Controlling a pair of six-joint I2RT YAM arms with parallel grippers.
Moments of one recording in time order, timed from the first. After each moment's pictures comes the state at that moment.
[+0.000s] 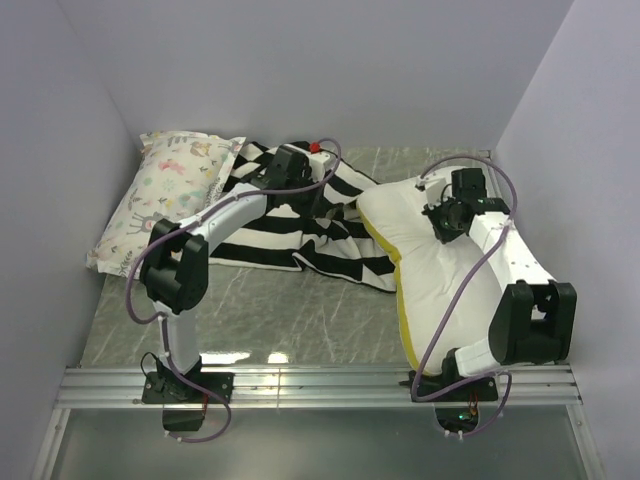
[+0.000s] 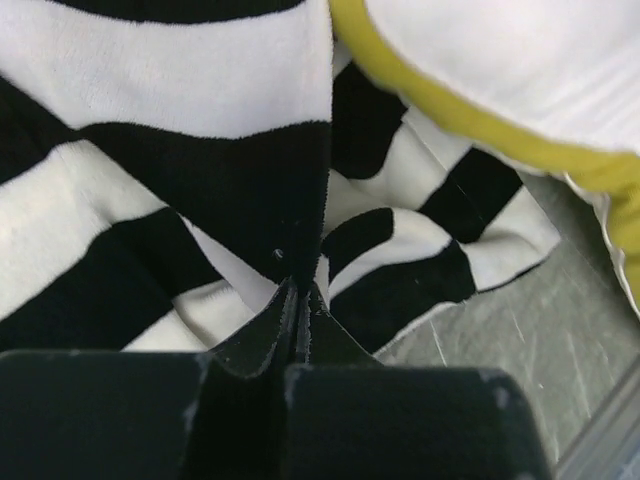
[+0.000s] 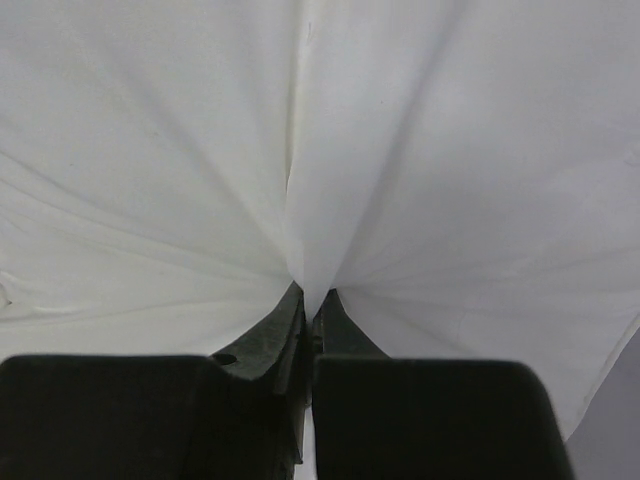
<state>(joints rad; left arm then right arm) -0.53 1.94 1.61 -0.42 0.37 -0.06 0.02 1.46 1.13 -0.69 -0.15 -0.54</state>
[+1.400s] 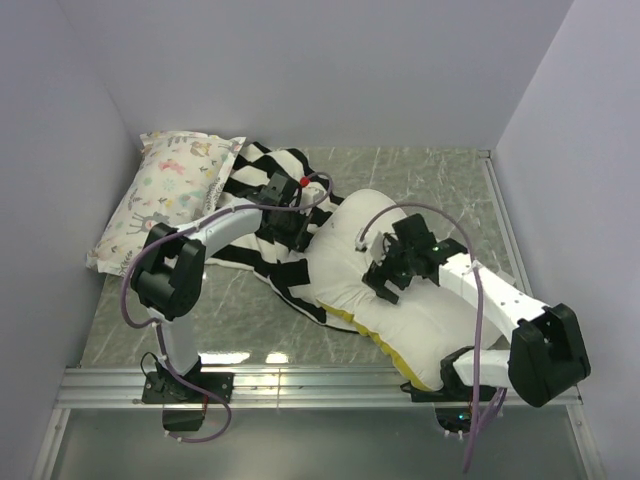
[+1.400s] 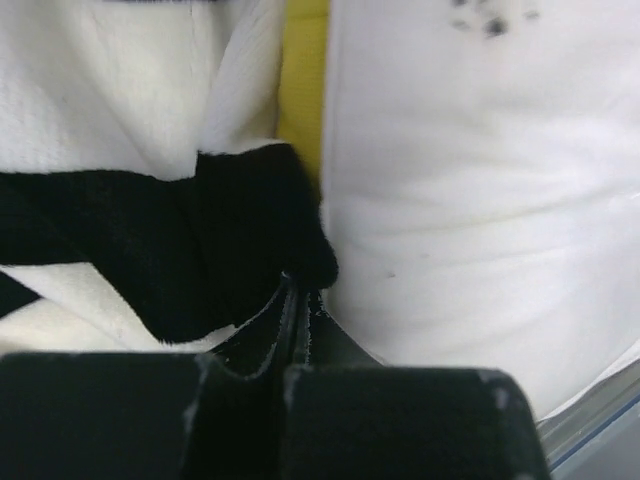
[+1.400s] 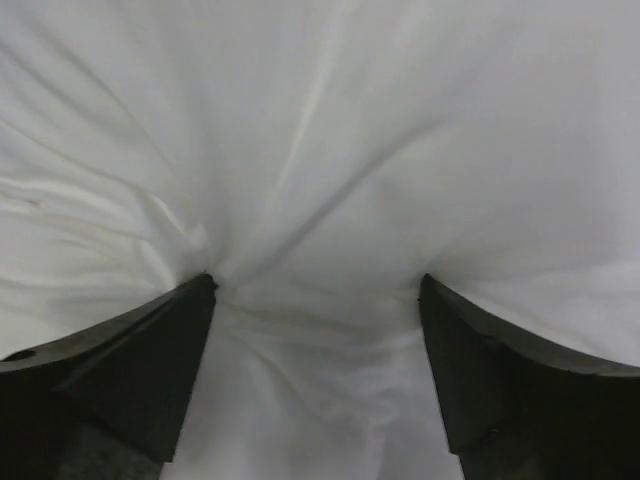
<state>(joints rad) -0.53 1.87 1.37 -0.57 0.31 -0.04 0.48 1.26 0.78 -0.58 -0.27 -0.63</state>
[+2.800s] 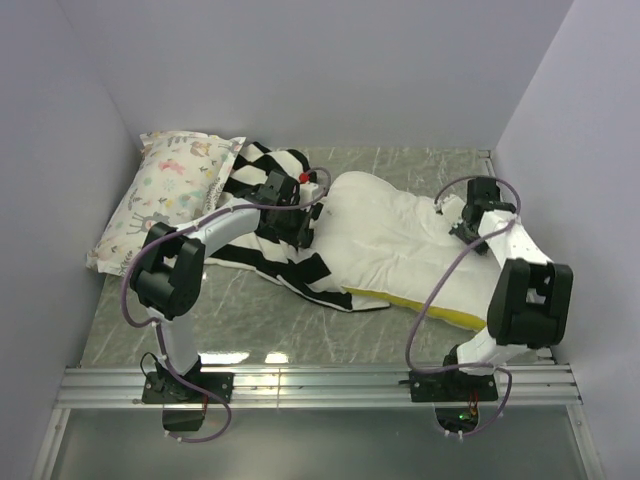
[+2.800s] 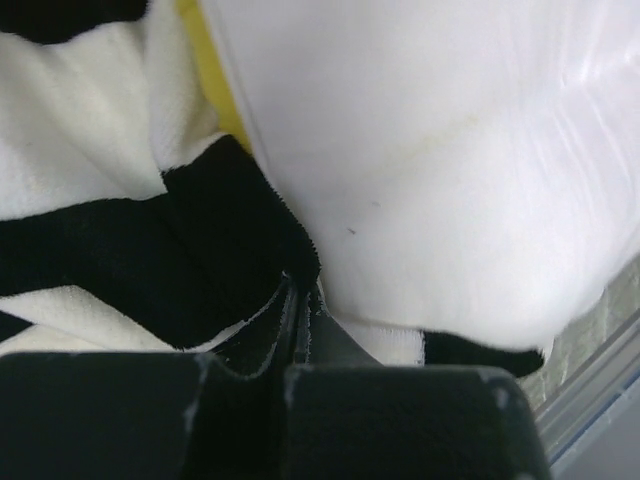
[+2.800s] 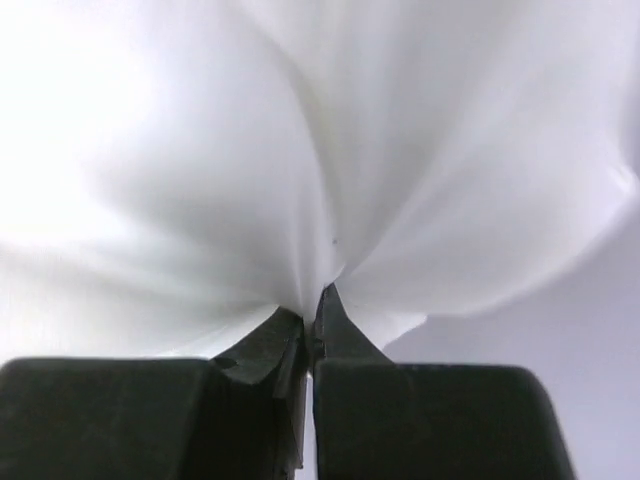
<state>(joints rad) -0.51 1.87 1.37 -0.49 0.38 -0.06 -0.14 1.60 1.11 -0.78 0.25 -0.86</state>
